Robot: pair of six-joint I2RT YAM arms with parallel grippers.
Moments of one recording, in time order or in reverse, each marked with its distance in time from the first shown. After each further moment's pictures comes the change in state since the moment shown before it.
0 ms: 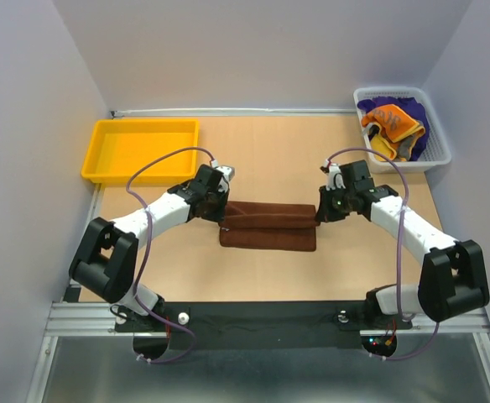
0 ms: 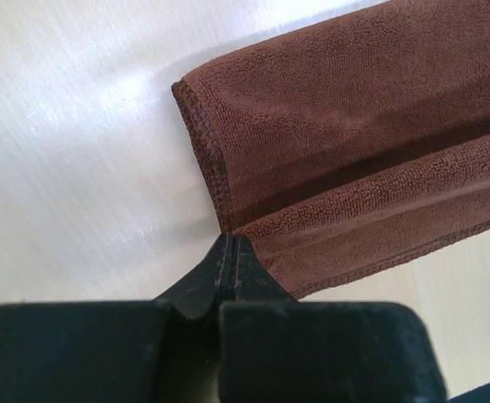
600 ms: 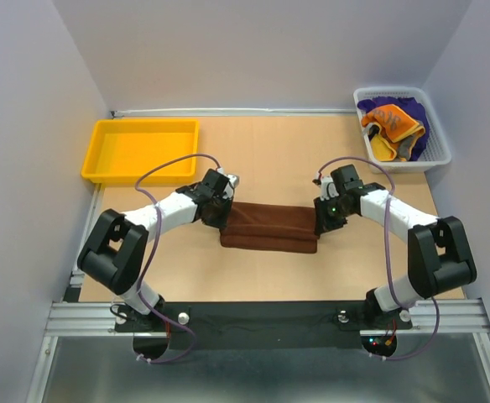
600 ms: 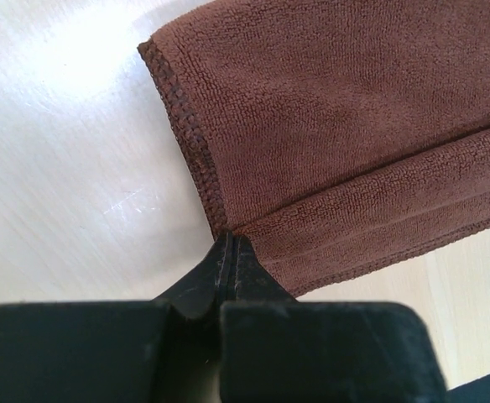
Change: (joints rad) left arm -0.029 0.074 0.001 -0.026 0.018 -0.007; right arm 0.004 0.161 0.002 -0.069 -0.044 -0.078
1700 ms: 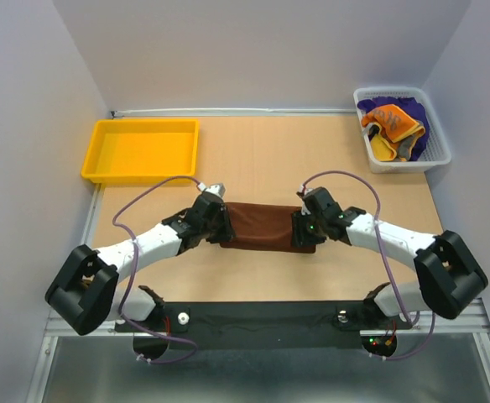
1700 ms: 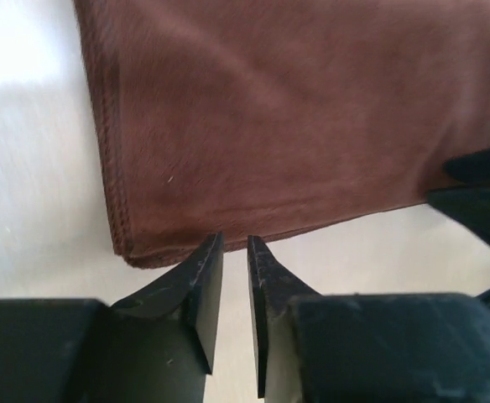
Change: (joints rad) left arm -0.106 -0.295 -0.239 0.202 -0.038 -0.462; right arm 0.349 -0.081 -0.114 0.237 0.198 0.387
